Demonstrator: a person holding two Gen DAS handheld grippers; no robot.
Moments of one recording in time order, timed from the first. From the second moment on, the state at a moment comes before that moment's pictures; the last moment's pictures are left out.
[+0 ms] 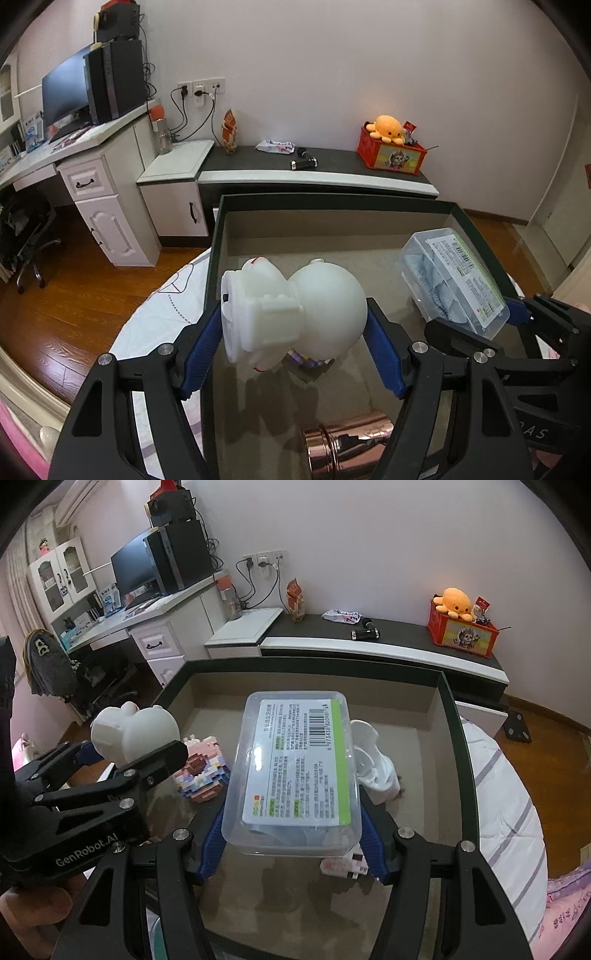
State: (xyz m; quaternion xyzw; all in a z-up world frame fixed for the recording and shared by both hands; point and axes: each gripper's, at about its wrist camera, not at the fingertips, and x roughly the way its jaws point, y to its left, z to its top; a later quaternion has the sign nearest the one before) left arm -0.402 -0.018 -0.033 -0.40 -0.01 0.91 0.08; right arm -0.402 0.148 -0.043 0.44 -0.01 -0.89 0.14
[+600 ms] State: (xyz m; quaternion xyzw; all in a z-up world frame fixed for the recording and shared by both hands) left arm -0.402 -0.015 -0.038 -0.40 0.02 0.91 0.07; right arm -0.409 0.162 -0.056 0.45 -0.03 -0.88 0.14
